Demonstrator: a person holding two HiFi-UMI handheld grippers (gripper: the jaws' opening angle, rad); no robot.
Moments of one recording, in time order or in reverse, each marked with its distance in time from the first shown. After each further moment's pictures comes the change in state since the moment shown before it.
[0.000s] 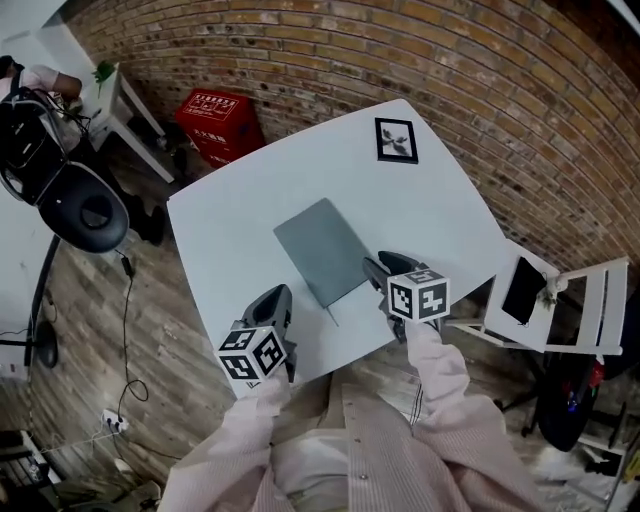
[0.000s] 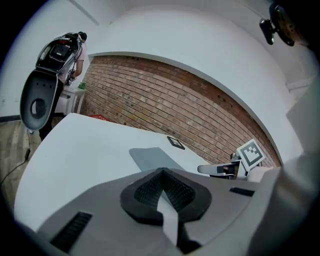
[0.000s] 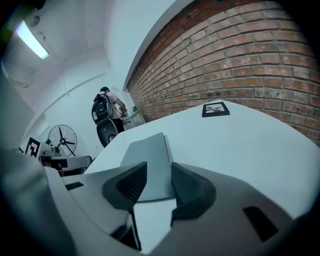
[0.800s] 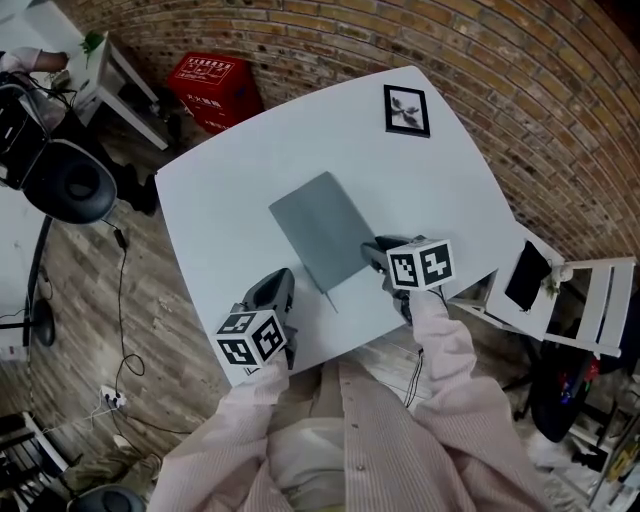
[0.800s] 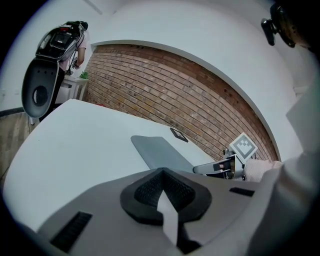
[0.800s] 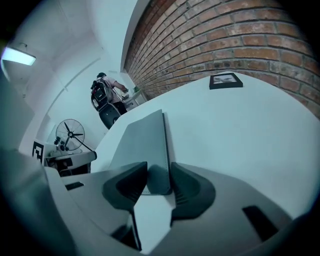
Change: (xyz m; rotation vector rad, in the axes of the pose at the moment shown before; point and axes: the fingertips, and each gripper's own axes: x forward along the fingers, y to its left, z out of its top) left arm 0.024 0.014 -0.025 -0.051 0.091 0.012; right arm 0.039 -0.008 -0.028 0.035 0.257 0.102
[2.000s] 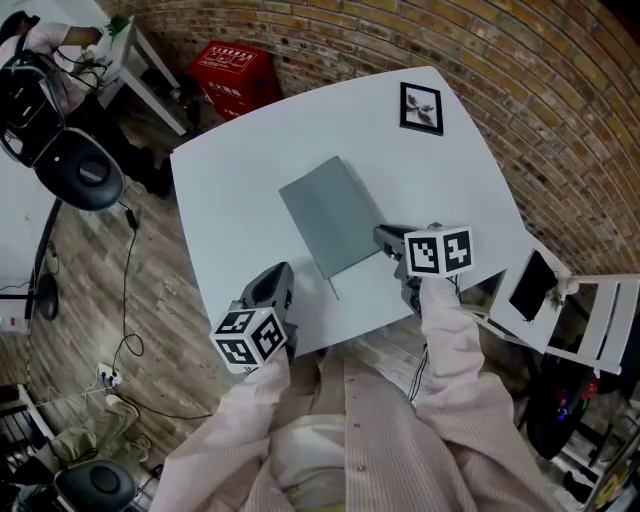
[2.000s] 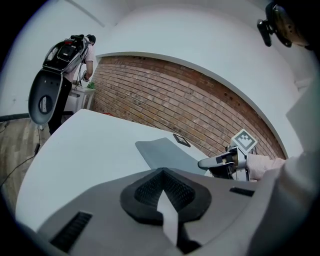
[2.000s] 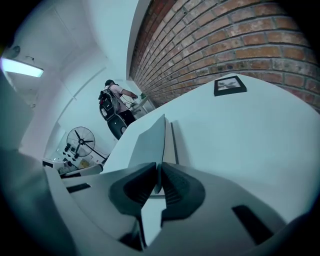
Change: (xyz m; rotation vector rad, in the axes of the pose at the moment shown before) left arm -0.030 -0.009 -0.002 0.009 -0.089 0.076; right arm -0.023 0.015 0.019 0.029 -0.046 0.114
